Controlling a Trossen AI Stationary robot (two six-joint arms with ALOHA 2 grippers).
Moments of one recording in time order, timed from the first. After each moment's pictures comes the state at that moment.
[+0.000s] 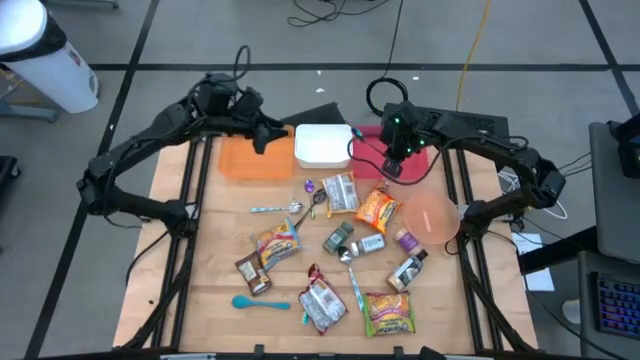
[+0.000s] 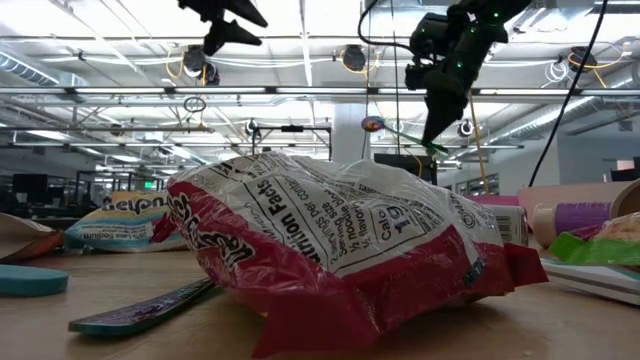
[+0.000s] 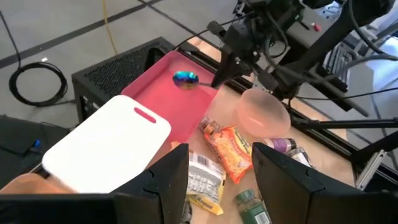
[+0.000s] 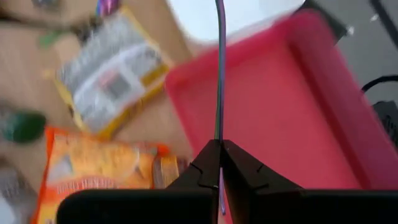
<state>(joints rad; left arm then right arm) 0.61 1.27 1.38 -0.60 0.38 -0.22 -0.66 1.39 1.17 -0.83 -0.10 -0.22</state>
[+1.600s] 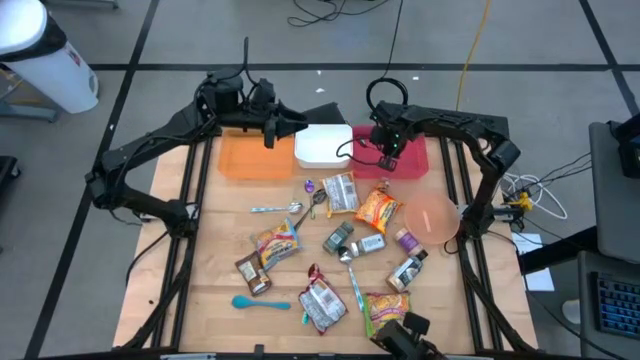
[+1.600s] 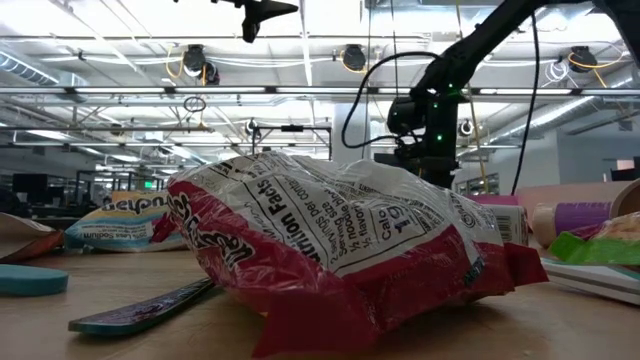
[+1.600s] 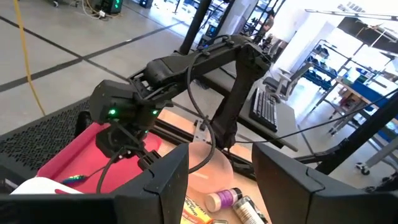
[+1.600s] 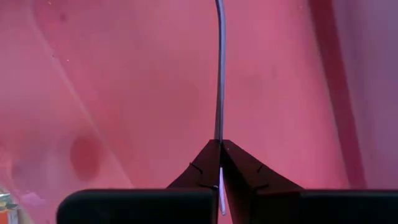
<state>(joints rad) 0.57 1.34 1.38 -0.21 0.54 -0.34 -0.79 1.82 1.27 -0.85 0.06 -0.41</state>
